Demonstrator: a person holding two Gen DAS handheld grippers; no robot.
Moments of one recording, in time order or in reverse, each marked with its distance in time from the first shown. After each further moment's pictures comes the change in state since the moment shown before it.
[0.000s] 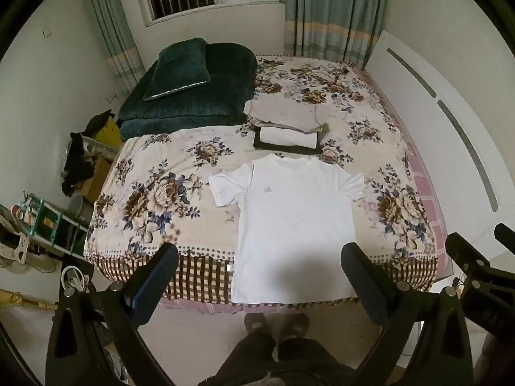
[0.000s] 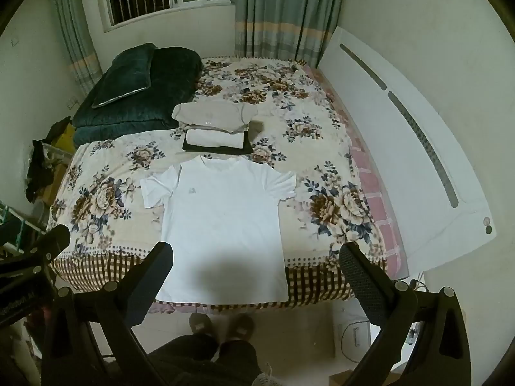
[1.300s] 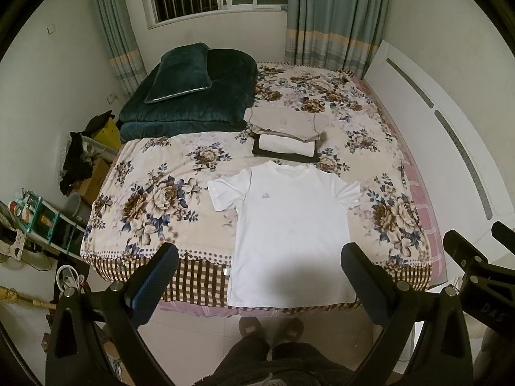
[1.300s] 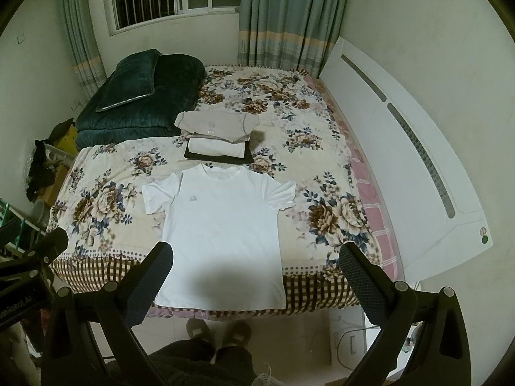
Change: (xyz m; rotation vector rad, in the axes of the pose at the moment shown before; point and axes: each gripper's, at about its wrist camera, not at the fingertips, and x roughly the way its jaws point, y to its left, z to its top) left arm -0.009 -0.005 0.015 -0.013 -0.028 -0.019; right arm -0.011 0.003 0.008 -0.004 -0.033 -0.004
